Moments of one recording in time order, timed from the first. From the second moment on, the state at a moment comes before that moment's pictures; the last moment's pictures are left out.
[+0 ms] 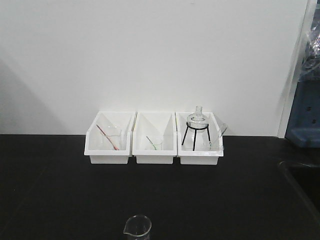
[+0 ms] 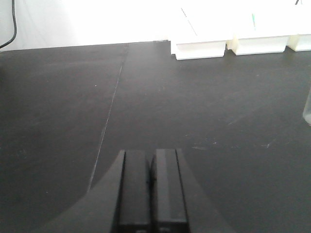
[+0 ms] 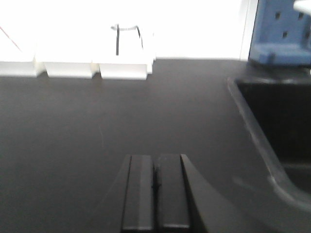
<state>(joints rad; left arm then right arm) -0.07 -0.01 0.03 0.18 0.28 -0.18 0.07 -0.01 0.03 -0.05 0.20 0.07</state>
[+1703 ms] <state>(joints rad) -0.07 -0.01 0.03 0.18 0.28 -0.18 0.07 0.91 -0.12 -0.16 -0.40 0.15</state>
